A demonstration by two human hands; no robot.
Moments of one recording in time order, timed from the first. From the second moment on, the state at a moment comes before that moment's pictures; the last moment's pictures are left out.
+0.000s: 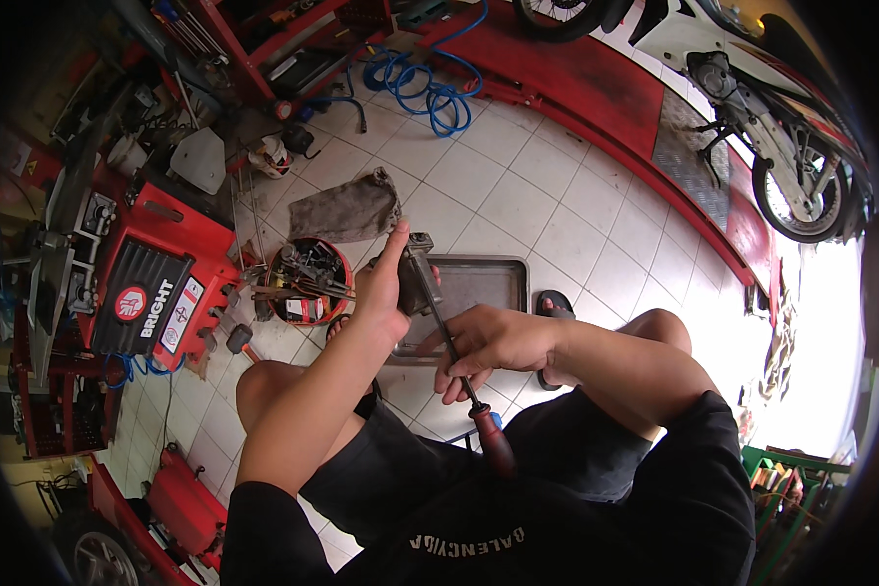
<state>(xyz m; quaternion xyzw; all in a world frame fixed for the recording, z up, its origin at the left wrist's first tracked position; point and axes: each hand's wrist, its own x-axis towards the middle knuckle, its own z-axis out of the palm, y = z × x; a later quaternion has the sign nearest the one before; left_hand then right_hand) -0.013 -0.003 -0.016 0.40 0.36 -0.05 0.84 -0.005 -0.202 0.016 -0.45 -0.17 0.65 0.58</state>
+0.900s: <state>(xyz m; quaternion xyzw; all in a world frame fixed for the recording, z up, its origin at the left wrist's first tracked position) -0.010 -0.004 -0.024 0.38 0.37 -0.03 0.84 0.001 -0.200 0.023 -0.59 -0.21 0.59 0.51</state>
